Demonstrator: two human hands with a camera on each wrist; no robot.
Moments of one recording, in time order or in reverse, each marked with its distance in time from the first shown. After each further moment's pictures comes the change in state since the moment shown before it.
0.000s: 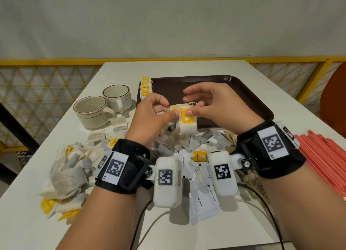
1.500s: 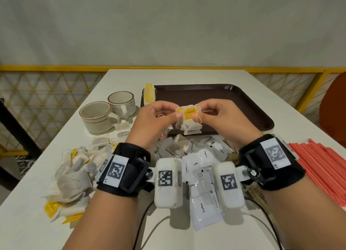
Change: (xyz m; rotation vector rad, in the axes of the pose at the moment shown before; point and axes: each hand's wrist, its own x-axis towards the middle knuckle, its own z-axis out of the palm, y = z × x) left_hand -0.004 0.010 -0.007 0.011 -0.043 -0.022; right_hand -0.003 0.019 0.009 0.142 0.135 0.099
